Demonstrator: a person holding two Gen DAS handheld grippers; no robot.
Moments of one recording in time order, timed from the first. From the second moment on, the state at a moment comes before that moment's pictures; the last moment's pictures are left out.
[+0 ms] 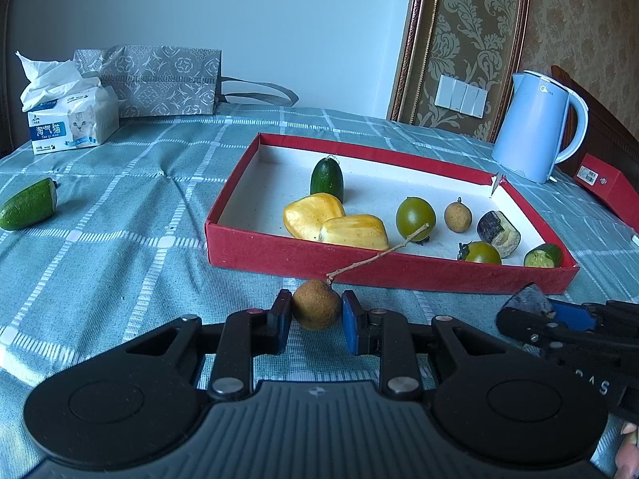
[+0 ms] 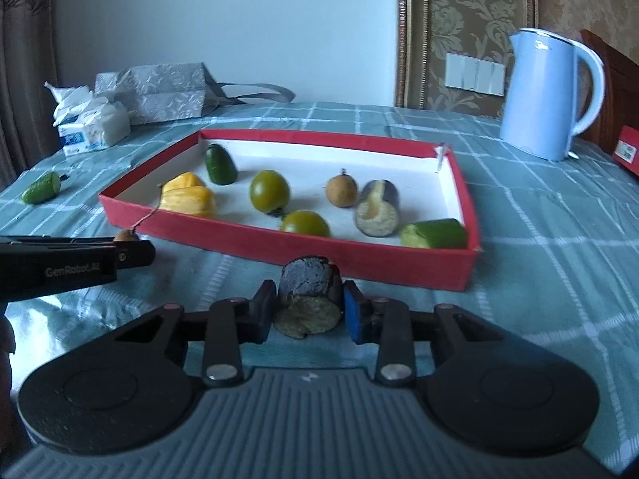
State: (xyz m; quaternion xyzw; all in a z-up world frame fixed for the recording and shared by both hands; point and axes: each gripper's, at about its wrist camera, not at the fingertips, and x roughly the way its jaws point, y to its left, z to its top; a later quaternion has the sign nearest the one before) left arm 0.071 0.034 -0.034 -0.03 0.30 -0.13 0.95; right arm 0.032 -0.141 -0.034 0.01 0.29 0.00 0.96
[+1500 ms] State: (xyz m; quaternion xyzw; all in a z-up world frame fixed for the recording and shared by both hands) left arm 0.187 -0.046 -0.022 0.03 0.32 -0.13 0.94; right arm 0.038 -0.141 -0.038 0.00 0.31 0.00 0.95
